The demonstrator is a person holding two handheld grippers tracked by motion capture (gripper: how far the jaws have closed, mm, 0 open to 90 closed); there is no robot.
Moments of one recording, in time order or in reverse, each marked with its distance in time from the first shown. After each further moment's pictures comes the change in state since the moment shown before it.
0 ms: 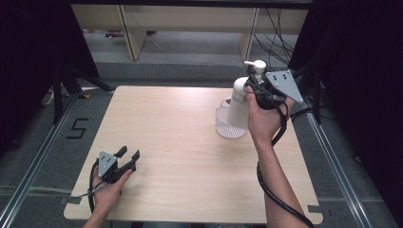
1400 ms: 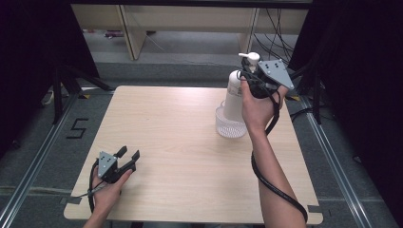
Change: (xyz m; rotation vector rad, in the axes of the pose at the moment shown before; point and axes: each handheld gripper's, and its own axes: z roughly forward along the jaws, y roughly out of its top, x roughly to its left) left arm 0.000 0.000 0.000 -0.003 -0.002 0.000; right arm 0.006 0.002 0.031 0.021 0.004 -0.003
